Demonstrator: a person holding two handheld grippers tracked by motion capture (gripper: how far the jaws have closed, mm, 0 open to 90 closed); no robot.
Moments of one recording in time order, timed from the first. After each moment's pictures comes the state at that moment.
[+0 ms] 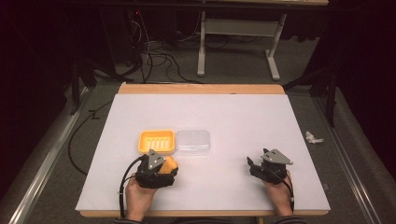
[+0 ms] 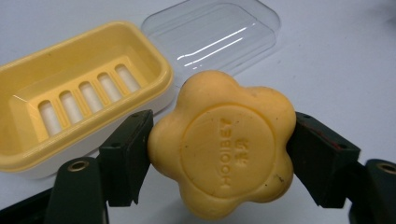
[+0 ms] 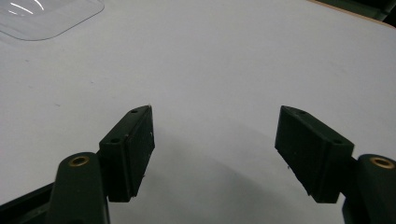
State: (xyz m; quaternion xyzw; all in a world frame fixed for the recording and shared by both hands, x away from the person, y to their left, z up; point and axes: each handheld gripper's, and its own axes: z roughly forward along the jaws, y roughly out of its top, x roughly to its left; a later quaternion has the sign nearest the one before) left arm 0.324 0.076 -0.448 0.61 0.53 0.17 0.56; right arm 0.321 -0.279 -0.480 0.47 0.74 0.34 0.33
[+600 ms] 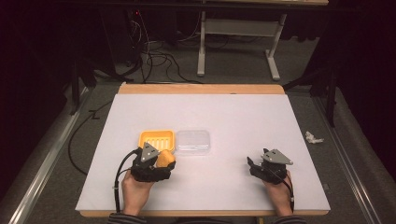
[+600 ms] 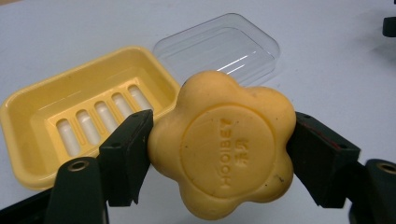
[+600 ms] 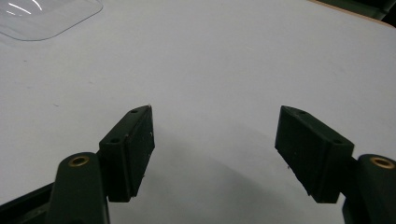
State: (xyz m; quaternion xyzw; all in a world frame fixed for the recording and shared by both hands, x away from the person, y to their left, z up) left arm 0.335 0.084 -0.429 0.60 0.53 0.15 0.58; right arm 0.321 -0.279 -0.480 0.48 0.74 0.34 0.33
